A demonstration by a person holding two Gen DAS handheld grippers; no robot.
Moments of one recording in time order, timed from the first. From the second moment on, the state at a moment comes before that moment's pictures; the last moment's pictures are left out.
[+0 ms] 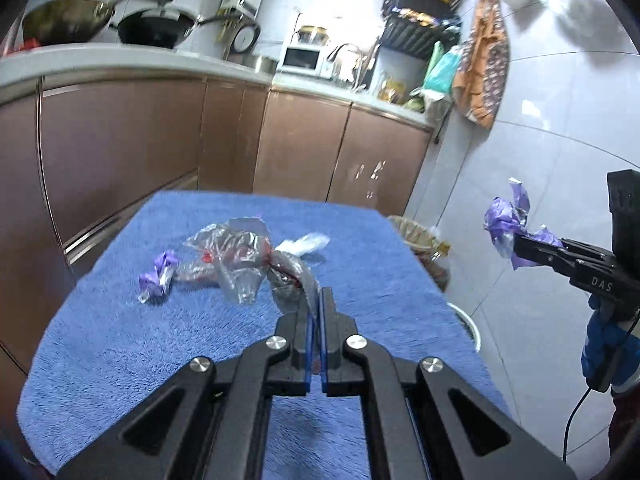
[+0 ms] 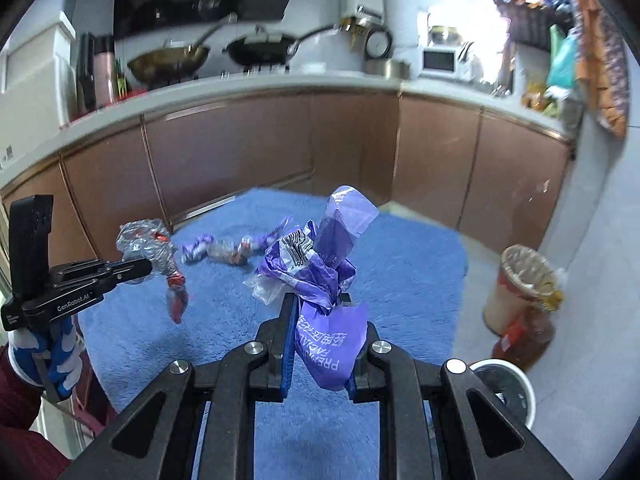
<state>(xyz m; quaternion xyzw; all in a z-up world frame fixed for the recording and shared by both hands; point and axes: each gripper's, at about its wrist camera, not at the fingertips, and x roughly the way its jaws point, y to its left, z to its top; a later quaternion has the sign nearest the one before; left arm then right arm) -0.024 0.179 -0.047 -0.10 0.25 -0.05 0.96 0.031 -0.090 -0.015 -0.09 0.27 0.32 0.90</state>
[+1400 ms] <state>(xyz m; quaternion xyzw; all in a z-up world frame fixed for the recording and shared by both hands) 0.256 -0.203 -0.122 0.09 0.39 -0.31 0.86 0.173 -0.338 -0.170 0.11 0.40 0.03 0.91</state>
